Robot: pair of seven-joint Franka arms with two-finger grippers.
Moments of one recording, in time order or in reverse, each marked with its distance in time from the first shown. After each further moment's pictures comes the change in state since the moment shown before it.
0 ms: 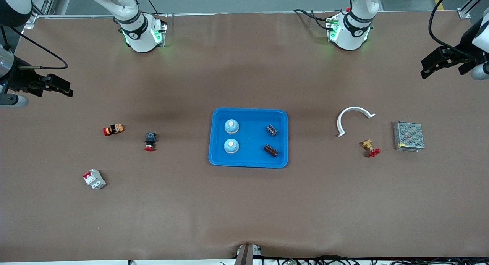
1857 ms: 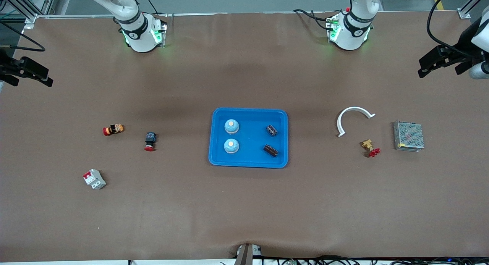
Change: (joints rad) left arm 0.000 0.000 0.000 0.002 -0.047 -0.010 0.000; right arm -0.007 0.006 0.002 0.175 0.000 -0.123 0.000
